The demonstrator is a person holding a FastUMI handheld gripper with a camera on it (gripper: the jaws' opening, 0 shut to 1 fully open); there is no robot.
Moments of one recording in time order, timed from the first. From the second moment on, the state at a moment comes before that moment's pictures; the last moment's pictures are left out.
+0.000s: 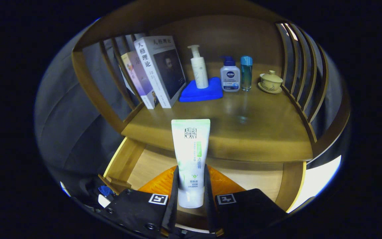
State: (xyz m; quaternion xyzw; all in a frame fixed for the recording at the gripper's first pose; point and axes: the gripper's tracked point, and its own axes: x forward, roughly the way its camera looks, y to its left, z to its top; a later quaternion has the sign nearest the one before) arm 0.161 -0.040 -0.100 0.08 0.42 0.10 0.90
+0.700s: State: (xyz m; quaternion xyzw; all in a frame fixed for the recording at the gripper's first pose) arm 0.262 -0.071 -0.113 0.20 0.45 0.01 0.87
